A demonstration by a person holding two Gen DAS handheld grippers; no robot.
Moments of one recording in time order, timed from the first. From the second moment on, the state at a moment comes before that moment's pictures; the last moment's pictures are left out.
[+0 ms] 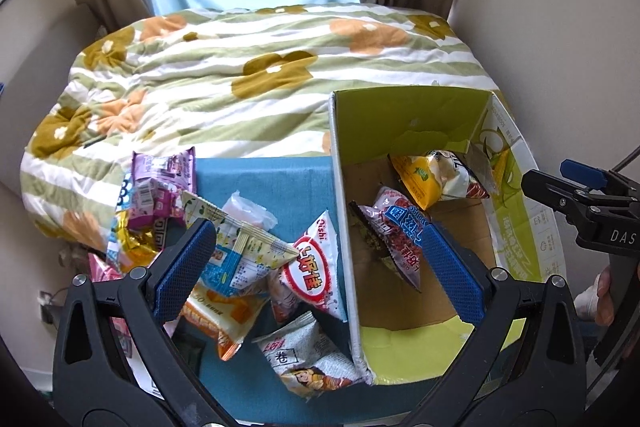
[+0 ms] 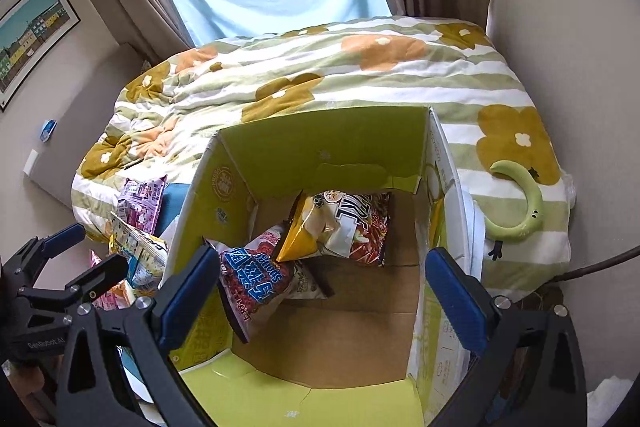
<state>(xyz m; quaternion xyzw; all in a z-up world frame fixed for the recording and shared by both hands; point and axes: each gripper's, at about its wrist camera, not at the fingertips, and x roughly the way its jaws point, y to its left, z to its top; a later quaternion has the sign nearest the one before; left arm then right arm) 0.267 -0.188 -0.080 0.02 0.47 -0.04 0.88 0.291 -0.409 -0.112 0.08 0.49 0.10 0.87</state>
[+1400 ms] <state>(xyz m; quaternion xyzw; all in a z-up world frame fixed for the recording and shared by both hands) 0.116 0.055 -0.186 0.00 0.53 -0.09 0.84 0.101 -0.207 -0.156 0.15 0.46 0.02 0.87</state>
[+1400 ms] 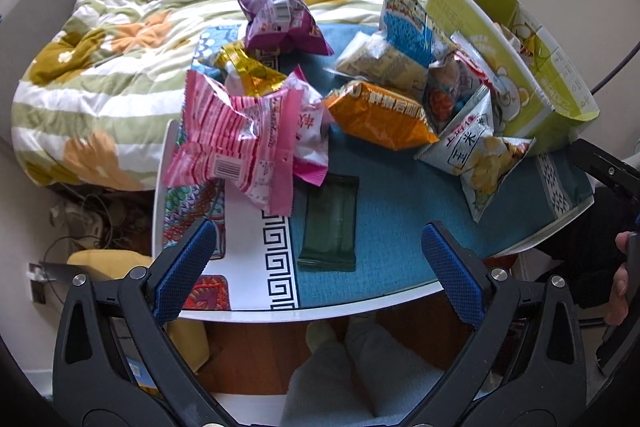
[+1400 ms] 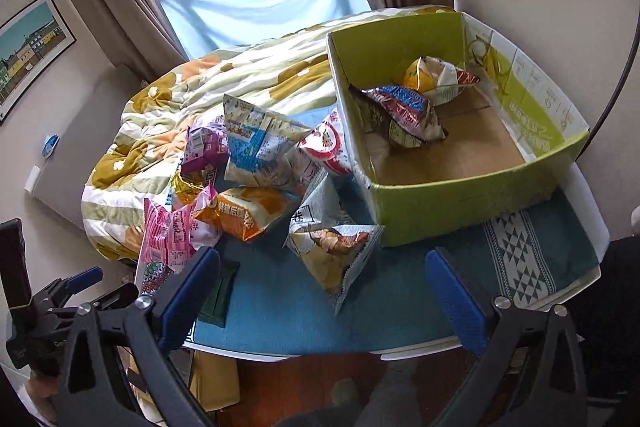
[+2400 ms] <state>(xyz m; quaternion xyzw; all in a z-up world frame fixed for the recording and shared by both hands) 0.158 -0.002 -0.290 0.05 0.57 -0.09 0.82 0.150 -0.197 -0.262 0.12 0.48 0.06 0.87</state>
